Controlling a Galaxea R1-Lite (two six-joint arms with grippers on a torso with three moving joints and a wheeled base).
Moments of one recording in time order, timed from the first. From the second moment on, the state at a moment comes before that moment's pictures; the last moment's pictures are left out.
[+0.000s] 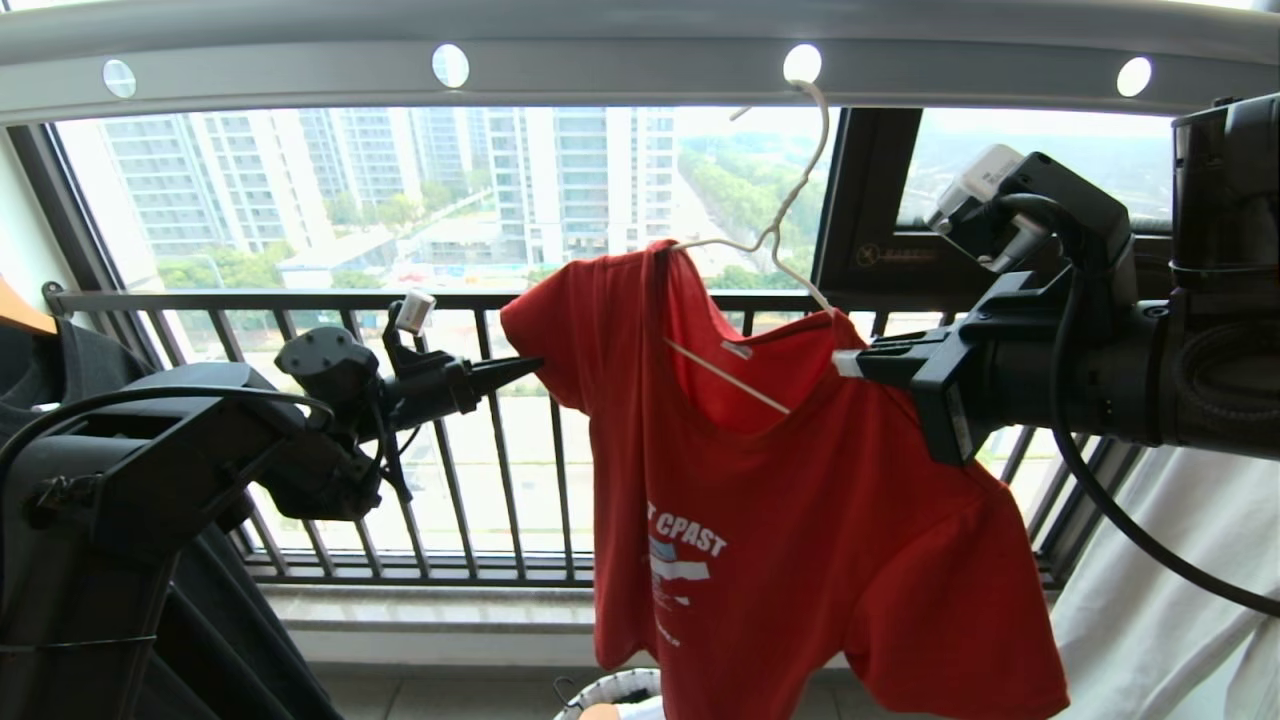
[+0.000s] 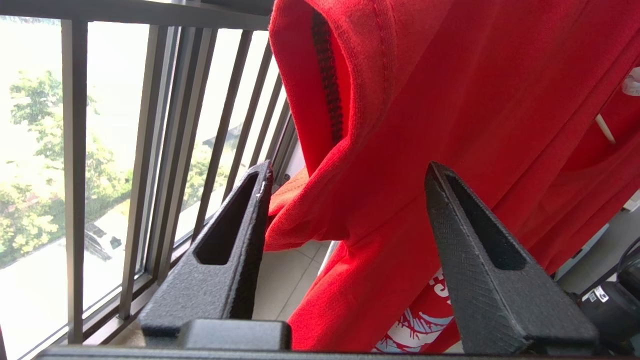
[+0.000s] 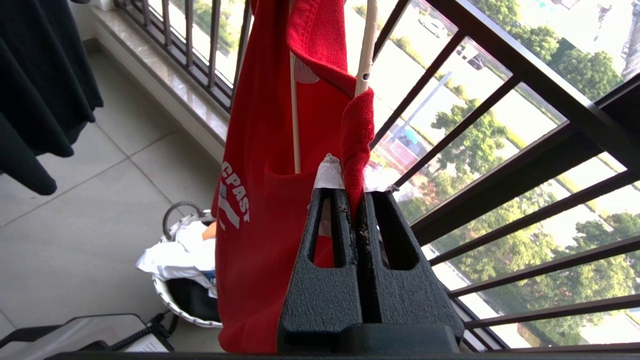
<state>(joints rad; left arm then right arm) -0.07 2.42 -1.36 -1.50 -1.09 -0.74 0.56 1.46 -1.16 0.02 0.01 -0.31</state>
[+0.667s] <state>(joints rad) -0.07 2.42 -1.36 -1.49 -1.02 -0.74 0.56 1.46 -1.16 0.02 0.01 -0.31</state>
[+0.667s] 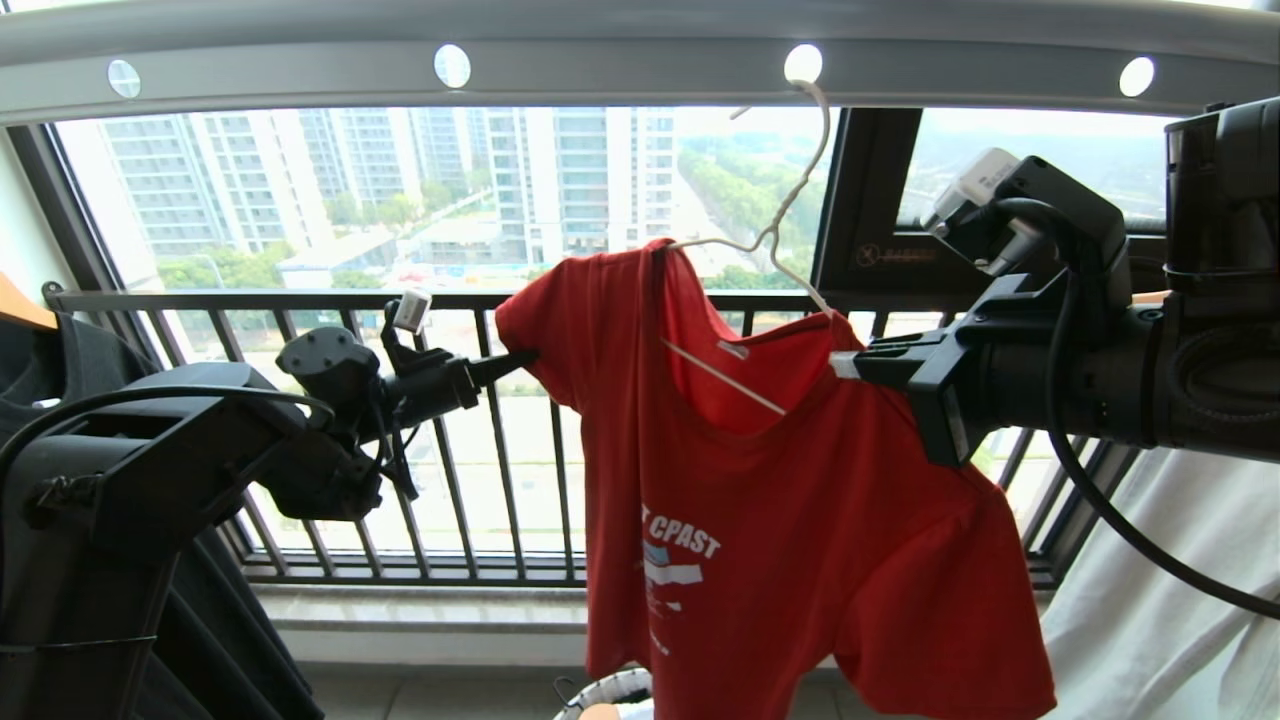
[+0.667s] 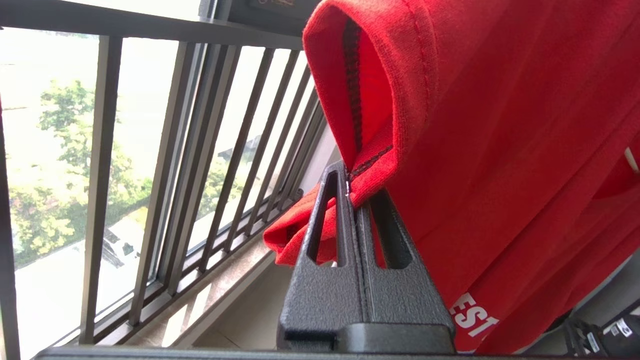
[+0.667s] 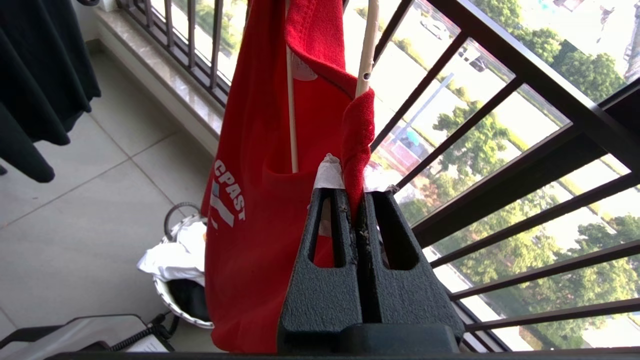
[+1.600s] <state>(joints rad) 0.05 2.43 -1.31 -1.48 -0.98 -0.75 0.56 1.46 -1.15 0.02 0.01 -0.31</state>
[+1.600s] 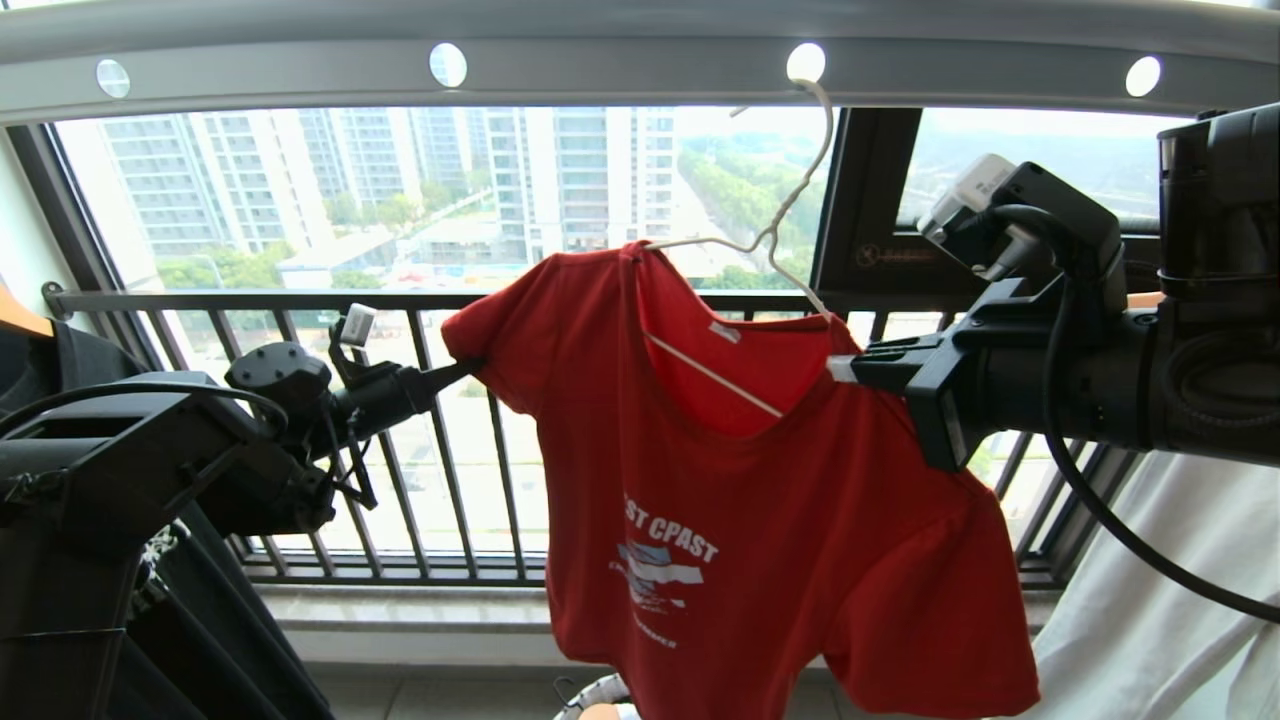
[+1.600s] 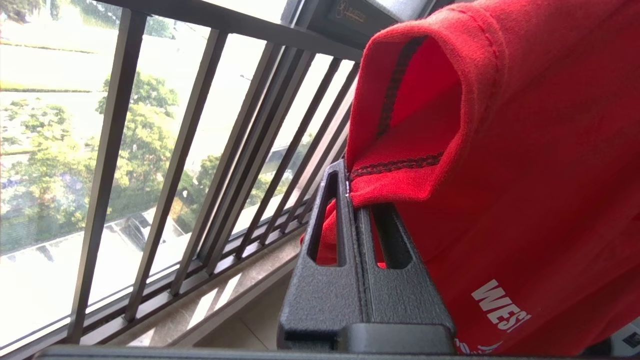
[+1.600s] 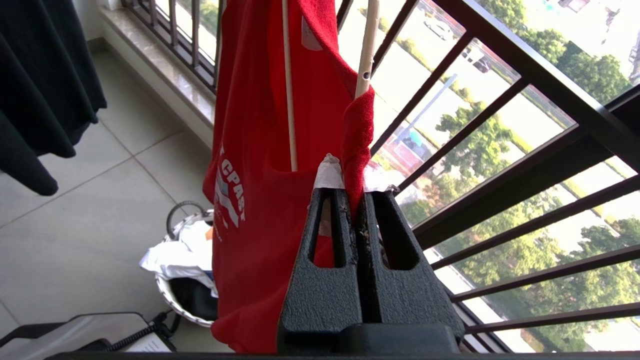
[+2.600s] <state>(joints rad) 0.05 2.37 -1.16 -1.47 -0.98 -0.74 0.56 1.47 -1.15 0.02 0.01 -0.30</state>
